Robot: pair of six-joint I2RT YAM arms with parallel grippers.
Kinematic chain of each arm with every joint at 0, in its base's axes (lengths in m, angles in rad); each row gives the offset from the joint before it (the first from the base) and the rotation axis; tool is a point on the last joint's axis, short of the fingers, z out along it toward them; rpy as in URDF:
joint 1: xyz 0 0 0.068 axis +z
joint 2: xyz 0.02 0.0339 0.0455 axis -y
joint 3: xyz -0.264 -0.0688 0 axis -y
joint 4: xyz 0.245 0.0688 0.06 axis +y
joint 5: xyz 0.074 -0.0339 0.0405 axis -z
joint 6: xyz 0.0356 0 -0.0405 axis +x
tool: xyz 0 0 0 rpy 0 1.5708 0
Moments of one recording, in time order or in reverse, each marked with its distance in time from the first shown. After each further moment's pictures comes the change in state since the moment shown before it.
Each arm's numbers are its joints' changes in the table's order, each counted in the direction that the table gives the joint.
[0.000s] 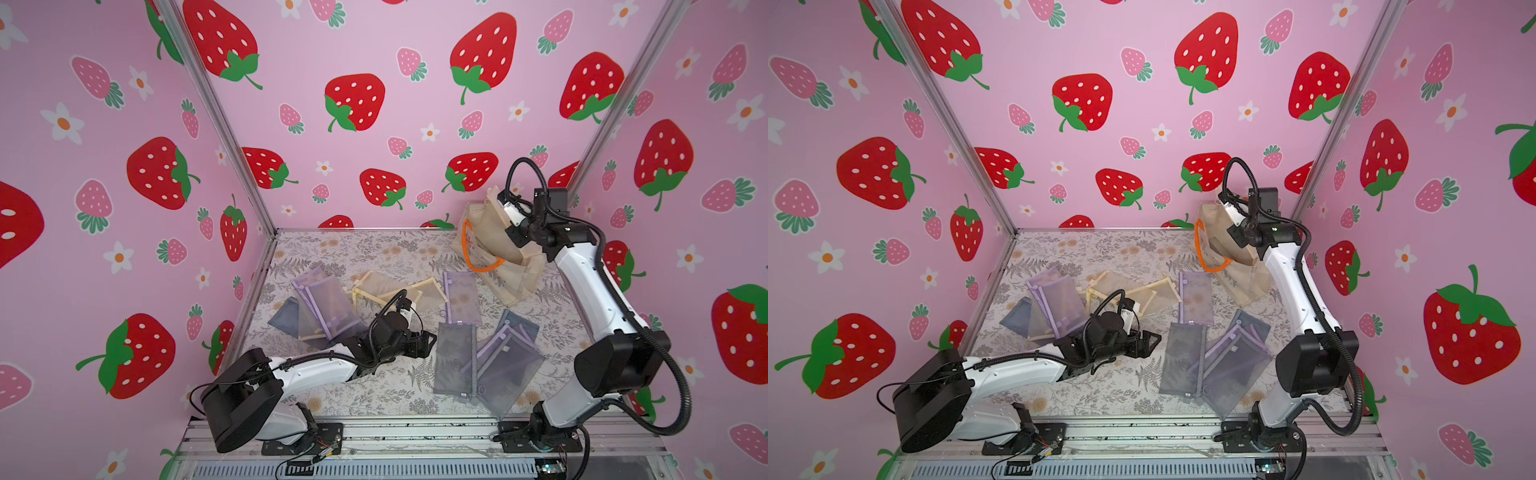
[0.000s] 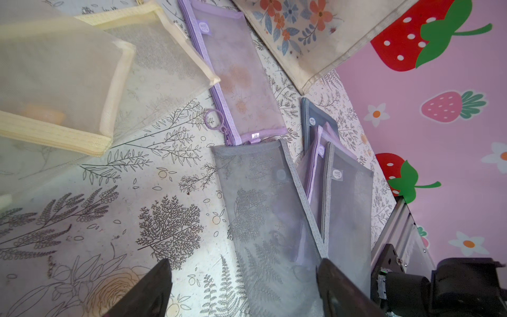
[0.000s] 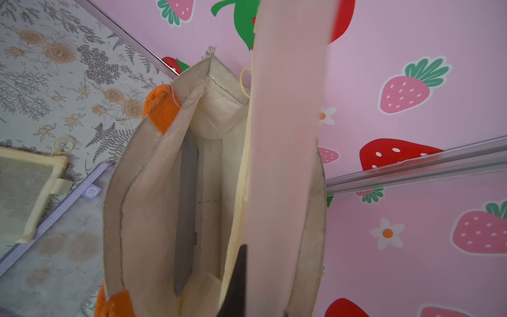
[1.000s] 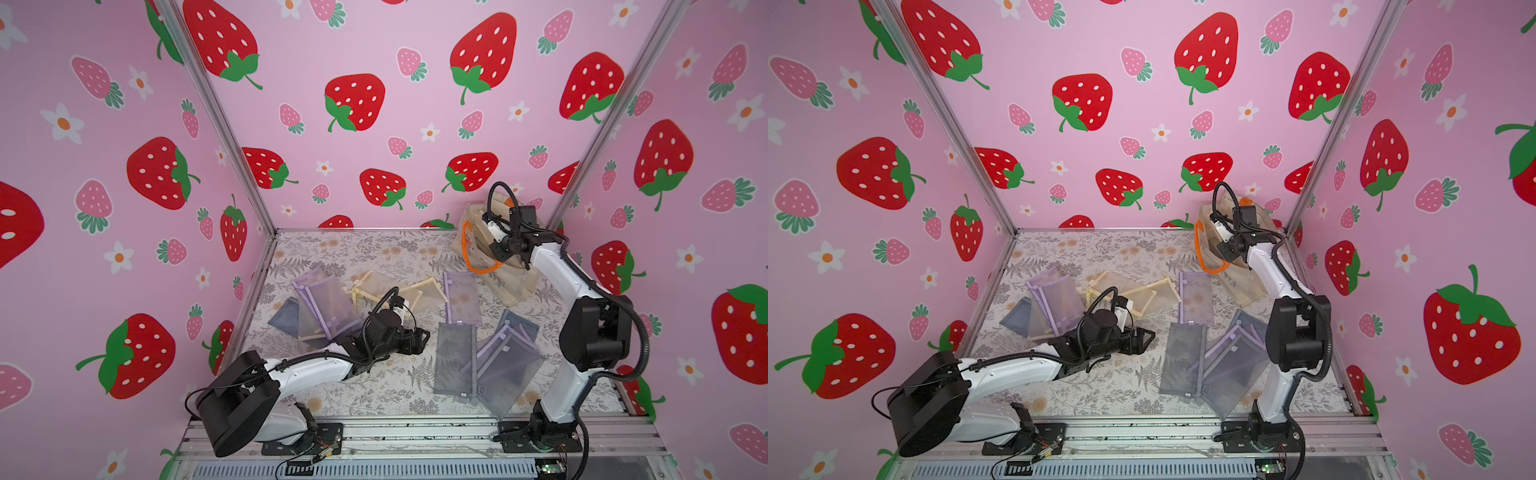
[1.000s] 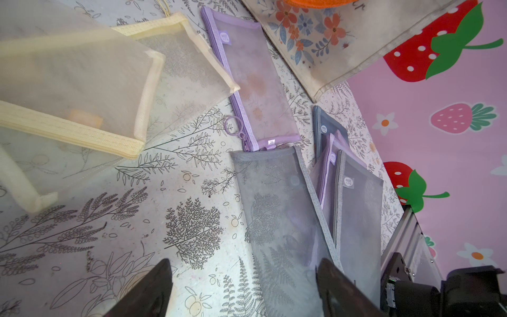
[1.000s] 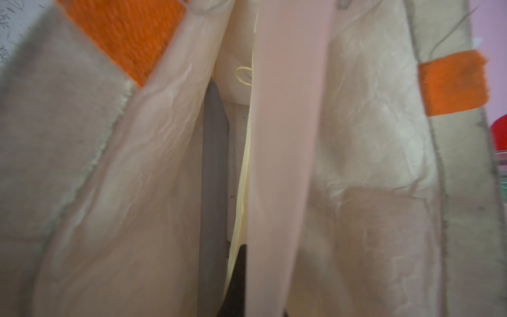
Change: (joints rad) left arm 0.047 0.025 -0.026 0.017 0.014 0.012; right arm -0.010 -0.198 -0.117 -0.107 -0.019 0.089
